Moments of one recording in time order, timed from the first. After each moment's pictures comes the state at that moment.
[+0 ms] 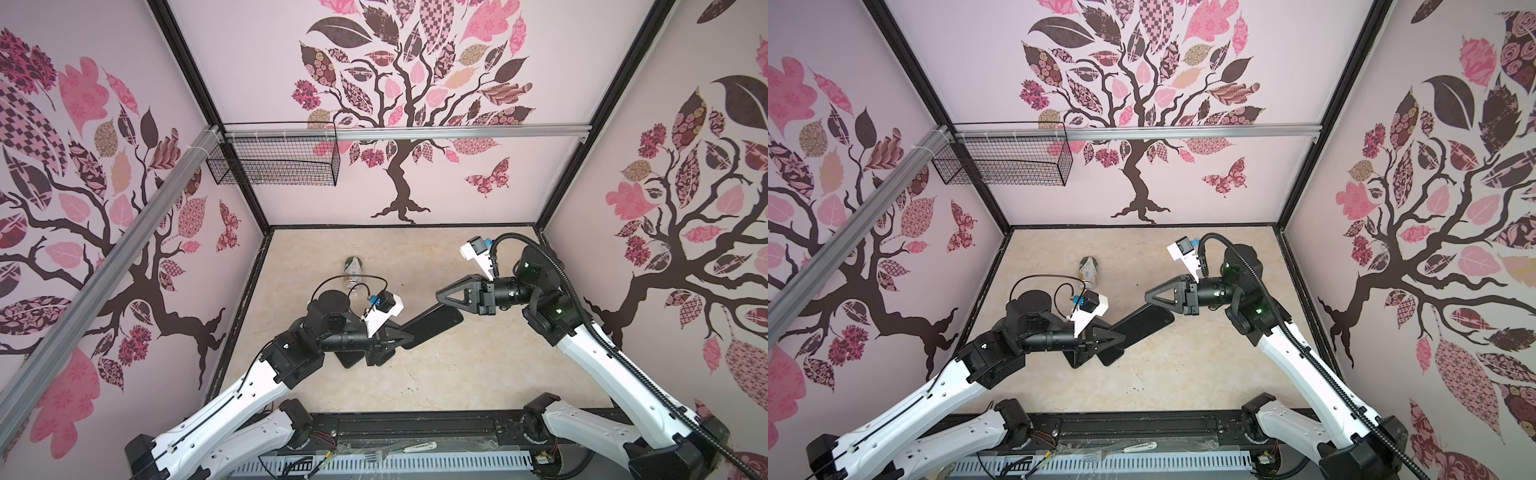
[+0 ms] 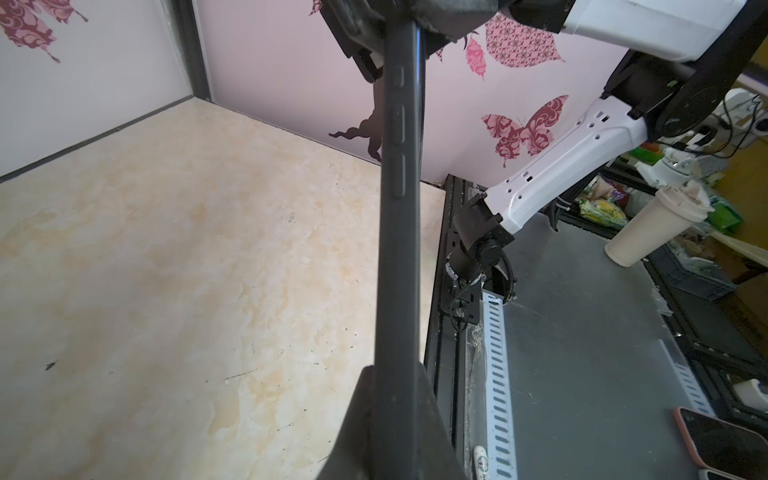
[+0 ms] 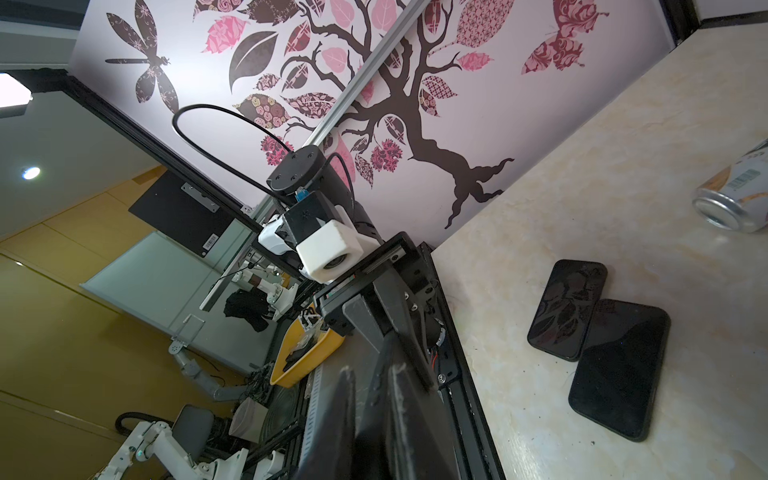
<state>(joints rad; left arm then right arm) -0.80 0.86 0.86 -0.37 0.56 0.02 0.45 1.04 1.01 -0.07 -1.15 0.68</state>
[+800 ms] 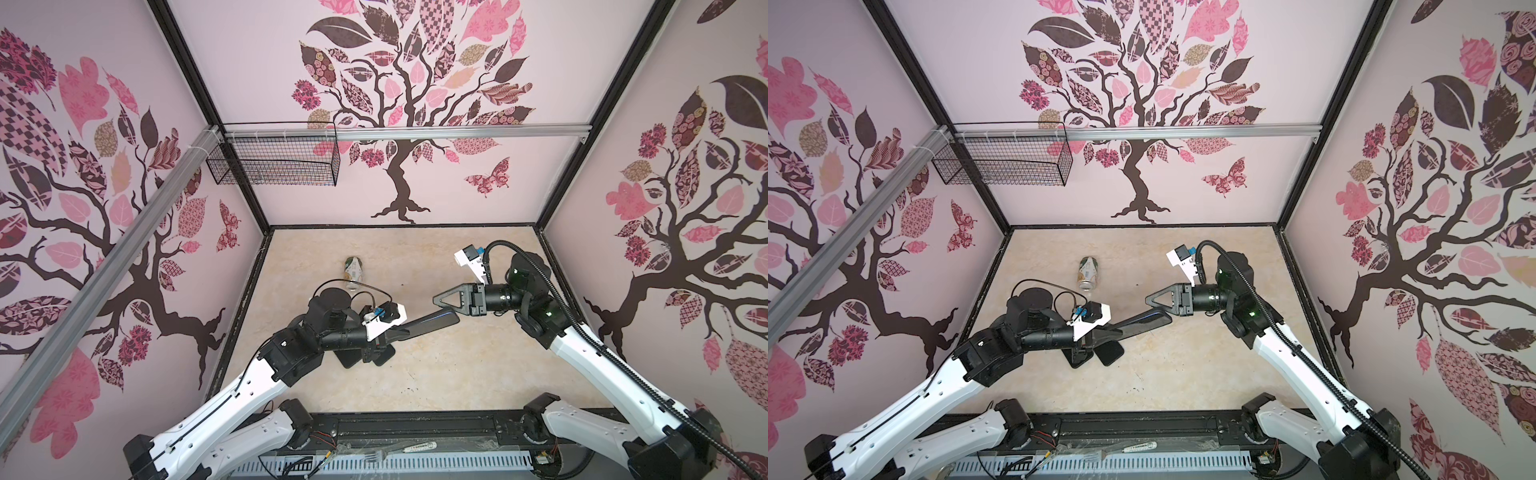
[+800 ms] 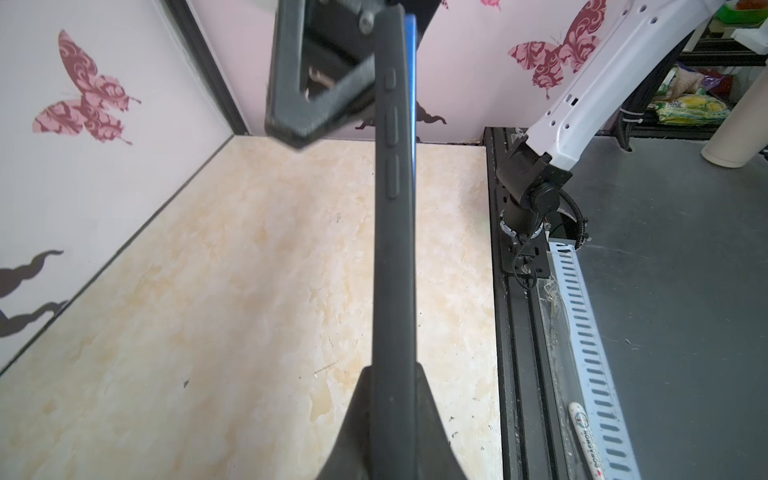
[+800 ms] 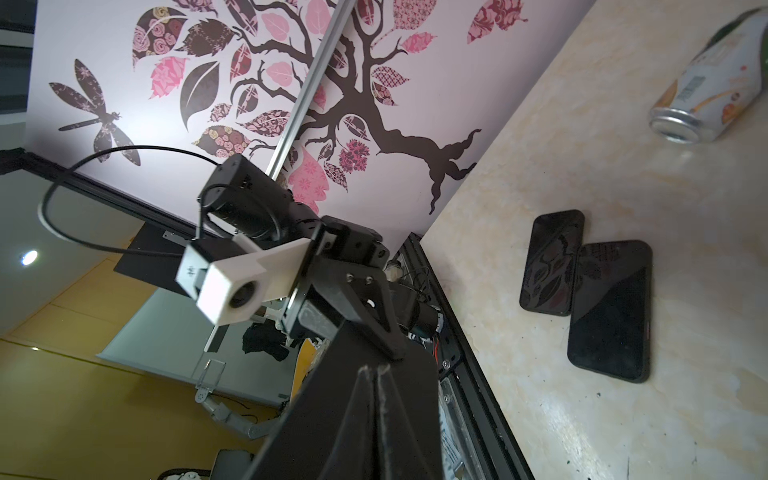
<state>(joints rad) -0.80 0.87 0.91 -0.44 0.51 0.34 0.46 1.05 0.91 -0.06 -1.06 0.80</state>
